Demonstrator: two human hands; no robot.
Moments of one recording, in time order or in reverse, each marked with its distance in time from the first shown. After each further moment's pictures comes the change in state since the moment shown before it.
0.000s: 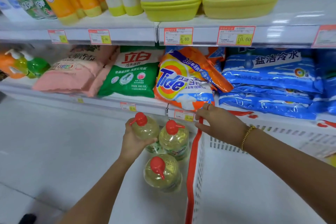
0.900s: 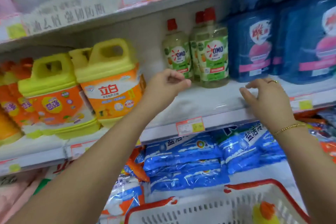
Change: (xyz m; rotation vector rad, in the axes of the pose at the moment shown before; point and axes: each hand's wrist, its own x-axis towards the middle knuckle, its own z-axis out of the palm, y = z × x) left_hand -0.026 0.470 0.191 -0.071 -0.430 0.723; right_hand -0.147 0.247 -0.219 -0.006 1.160 0.606
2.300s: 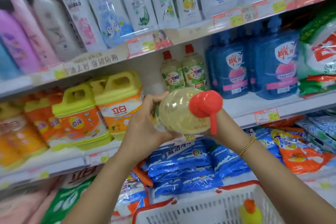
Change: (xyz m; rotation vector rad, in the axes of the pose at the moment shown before) left_hand -0.122 0.063 -0.030 0.256 0.071 0.345; right_hand -0.048 -0.112 -0.094 0.605 -0.555 -0.245
